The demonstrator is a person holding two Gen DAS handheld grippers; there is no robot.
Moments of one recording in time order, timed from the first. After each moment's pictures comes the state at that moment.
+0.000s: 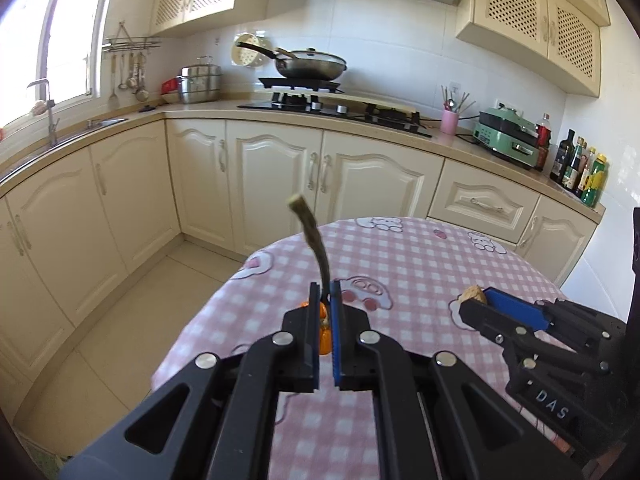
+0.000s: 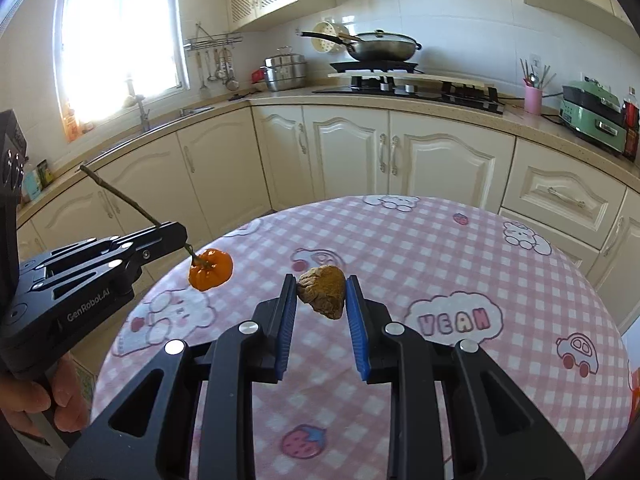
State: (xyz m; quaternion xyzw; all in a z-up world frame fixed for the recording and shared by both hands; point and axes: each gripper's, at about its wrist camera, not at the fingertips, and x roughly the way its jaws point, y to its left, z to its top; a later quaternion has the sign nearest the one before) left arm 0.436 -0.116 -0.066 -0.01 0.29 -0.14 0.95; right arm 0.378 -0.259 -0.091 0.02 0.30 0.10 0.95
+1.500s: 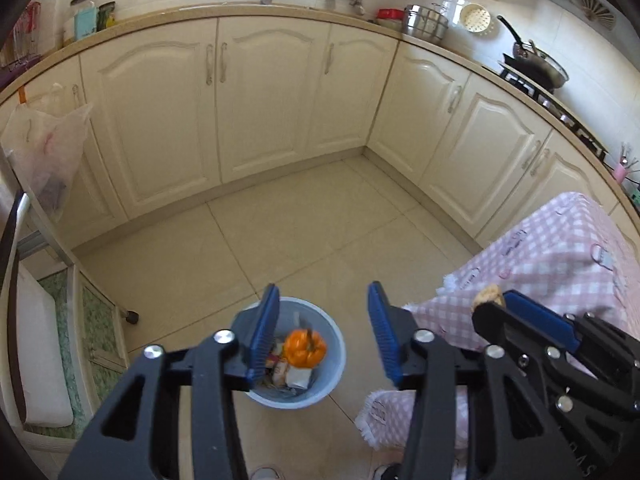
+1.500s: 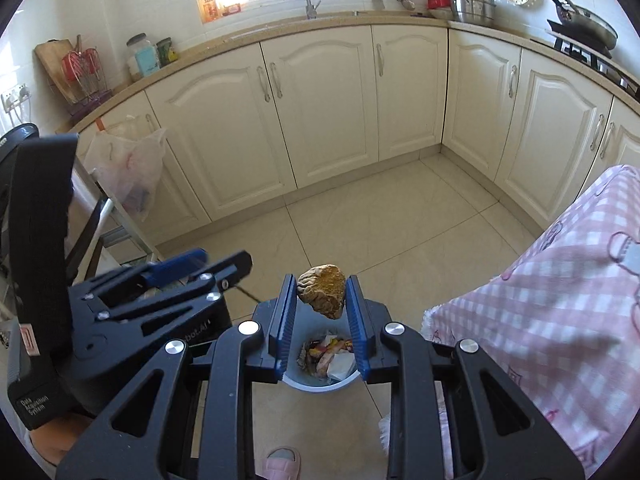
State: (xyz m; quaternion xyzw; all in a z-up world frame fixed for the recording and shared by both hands) left arm 0.344 0.263 -0.204 -0.14 0.40 0.12 0.90; right arm 0.347 0.114 -0.192 -0.06 0.40 0.31 0.86
